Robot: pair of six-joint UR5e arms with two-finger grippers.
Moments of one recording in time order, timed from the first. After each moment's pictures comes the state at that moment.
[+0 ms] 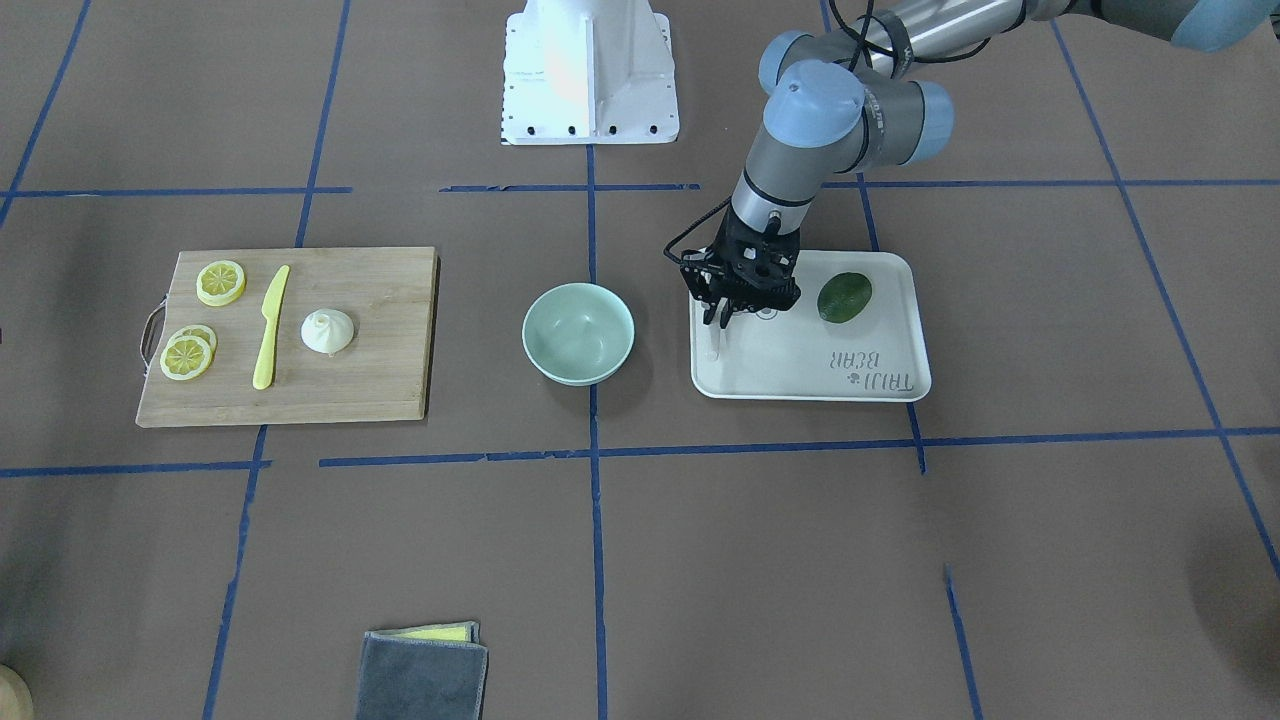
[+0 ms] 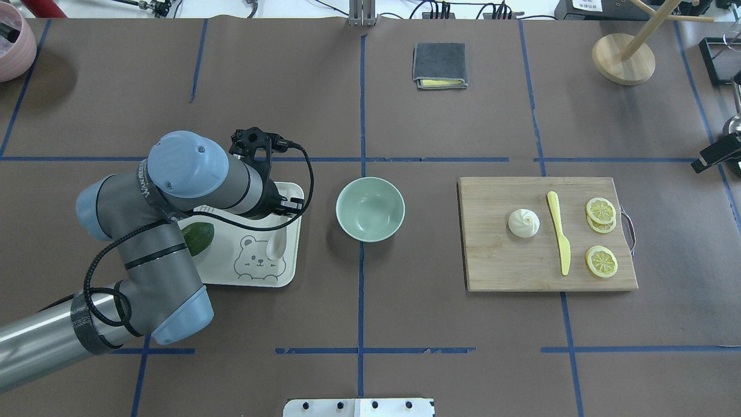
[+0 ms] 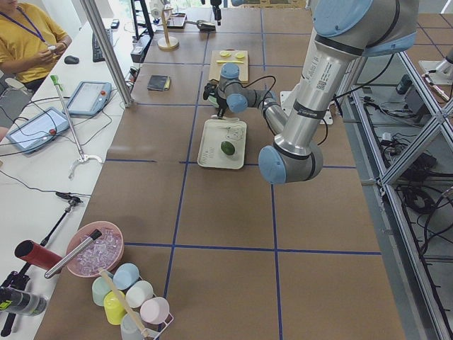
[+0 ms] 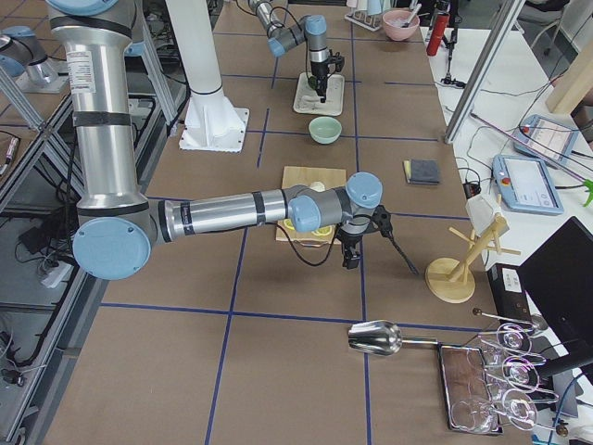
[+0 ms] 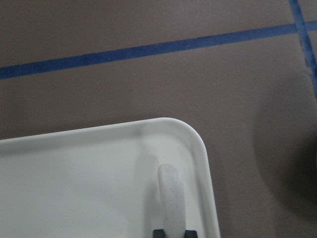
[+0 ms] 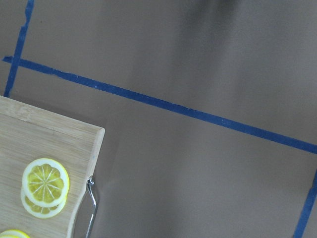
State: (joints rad) left arm -0.56 -2.10 -1.73 -1.88 -1.85 -1.06; right arm 1.29 -1.51 1.66 -1.47 2.39 0.10
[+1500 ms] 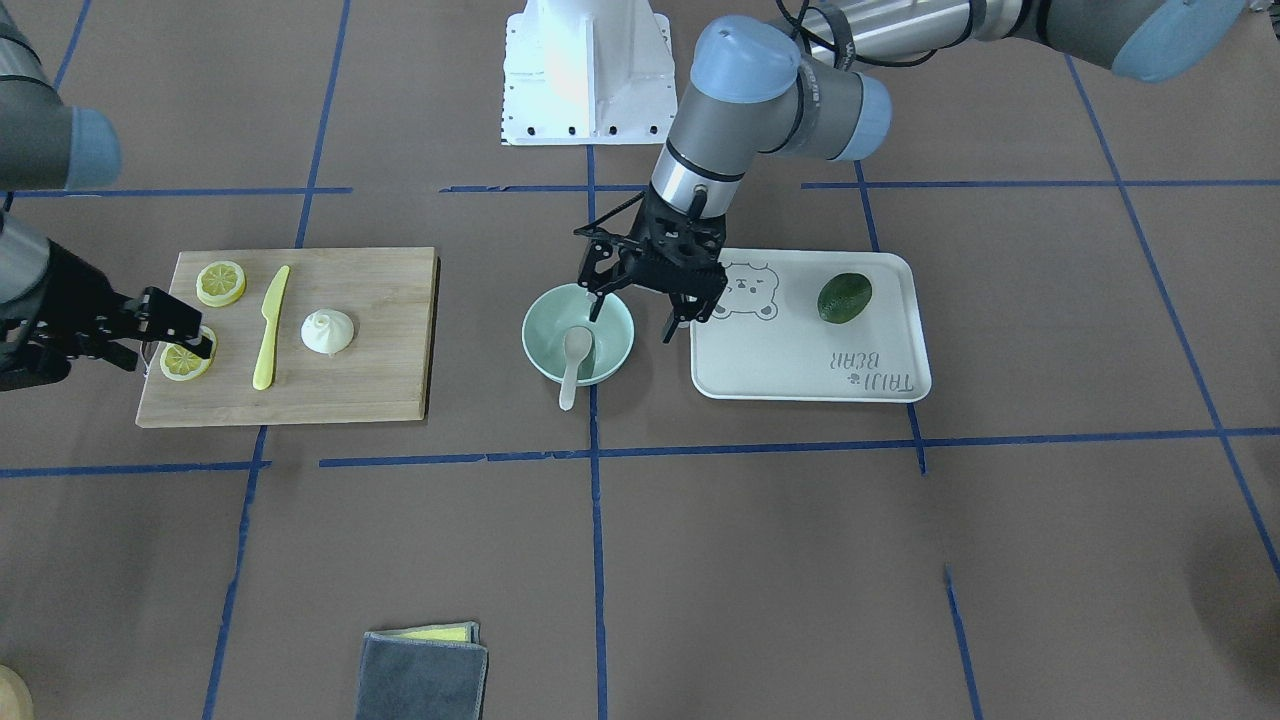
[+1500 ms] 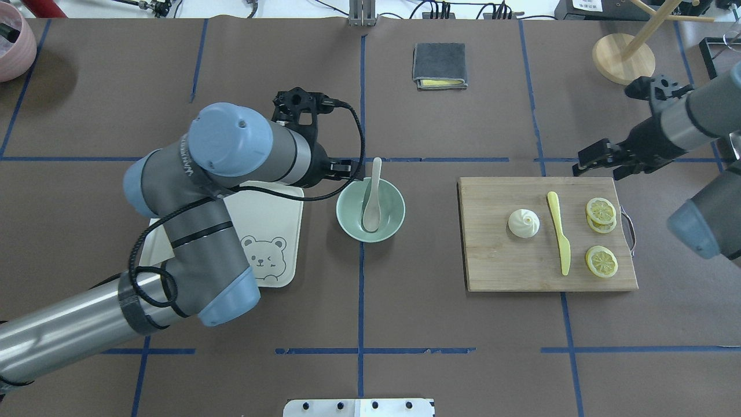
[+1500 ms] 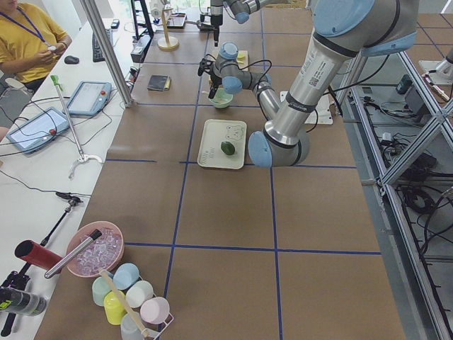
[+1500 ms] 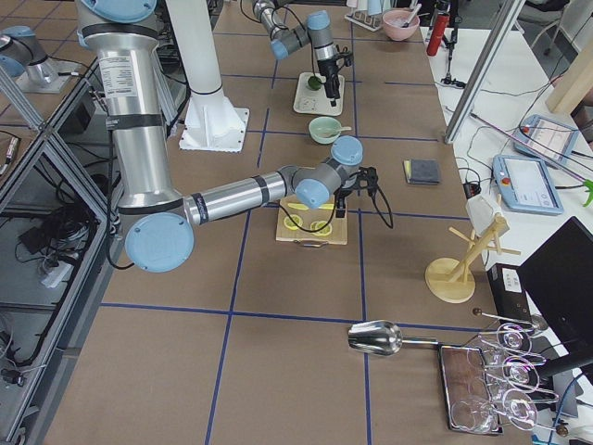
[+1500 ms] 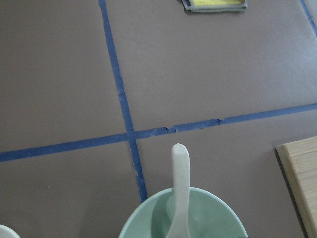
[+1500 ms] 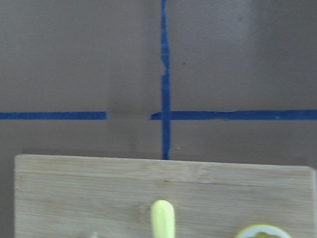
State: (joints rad) left arm -0.58 -2.21 -1.68 -1.96 -1.76 -1.10; right arm 0.96 -1.41 1.69 -1.07 2.29 0.99
